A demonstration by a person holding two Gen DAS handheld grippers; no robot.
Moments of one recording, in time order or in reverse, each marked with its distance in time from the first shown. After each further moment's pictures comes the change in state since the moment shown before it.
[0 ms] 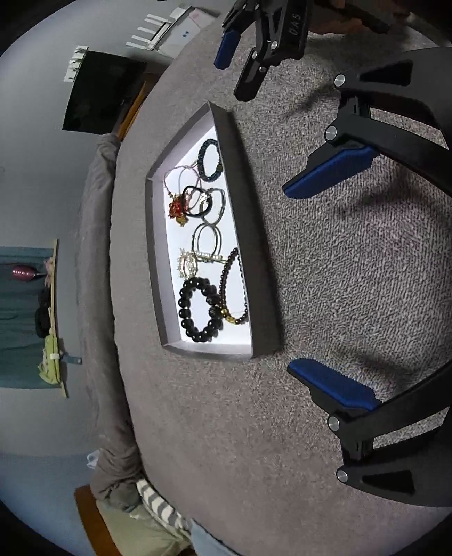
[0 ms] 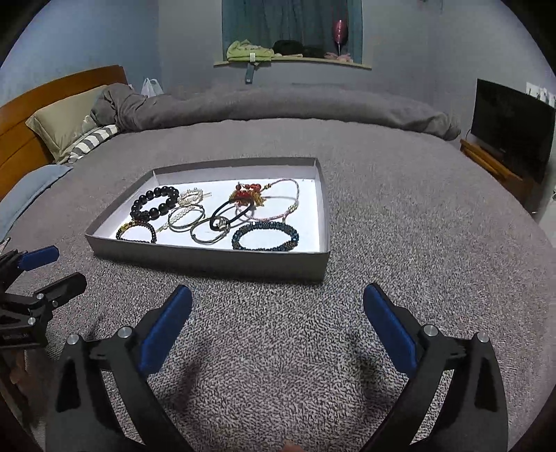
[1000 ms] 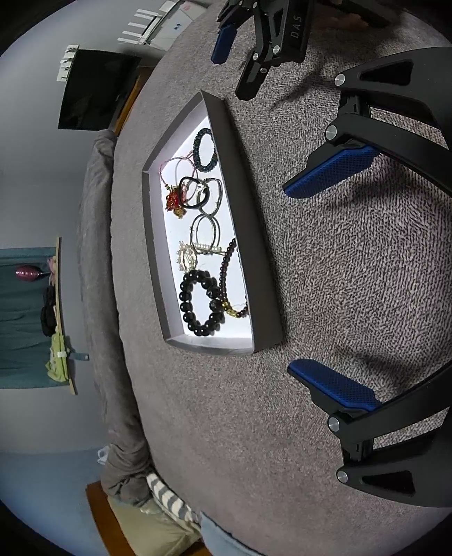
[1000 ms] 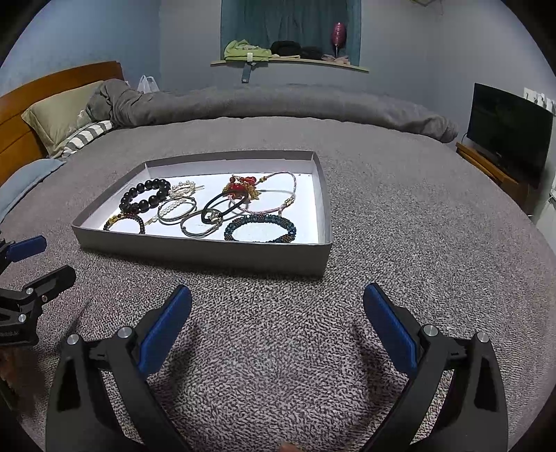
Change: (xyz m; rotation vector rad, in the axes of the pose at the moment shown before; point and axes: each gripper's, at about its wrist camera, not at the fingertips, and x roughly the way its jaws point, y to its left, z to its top) left arm 0.007 -0.003 -0.005 0.035 -0.020 0.043; right arm 0.016 0.003 -0.008 -0.012 0.002 -0.030
